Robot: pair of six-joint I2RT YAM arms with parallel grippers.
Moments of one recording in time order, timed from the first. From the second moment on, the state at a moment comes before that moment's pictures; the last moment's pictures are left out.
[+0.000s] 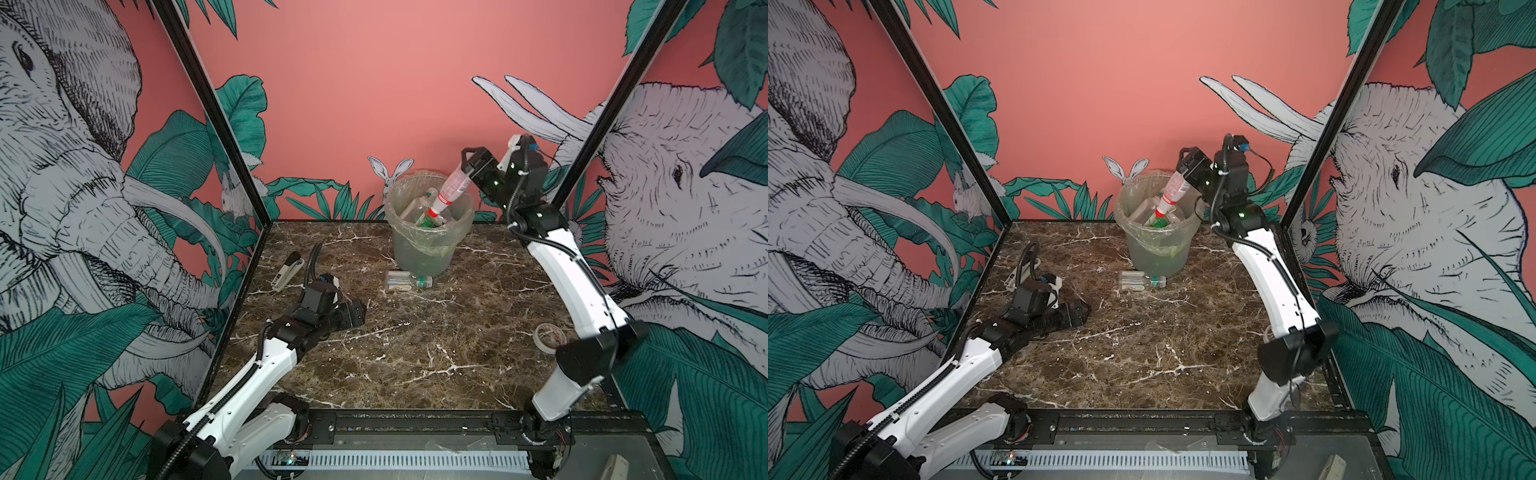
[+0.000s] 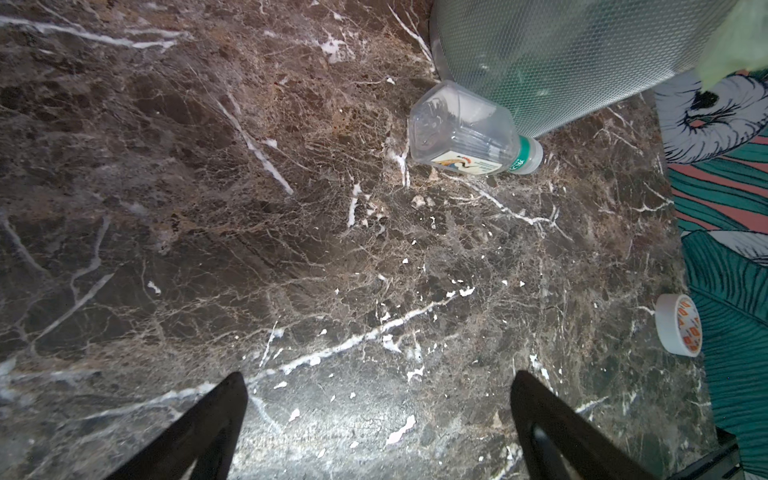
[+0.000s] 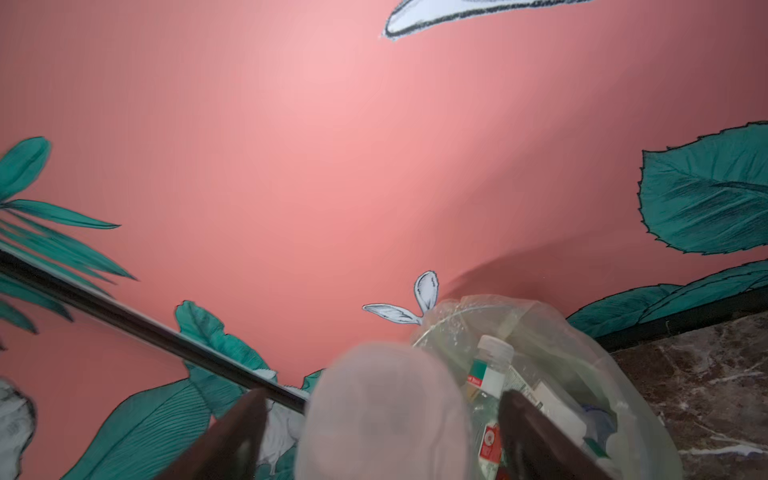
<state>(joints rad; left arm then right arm) -0.45 0.96 0.69 -0.52 0.09 -0.59 0.35 1.75 2.02 -0.34 0.05 0.78</state>
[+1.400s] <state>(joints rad) -0.45 1.07 0.71 -0.50 0.14 -0.73 0.34 0.76 0.72 -0.52 0.04 0.83</state>
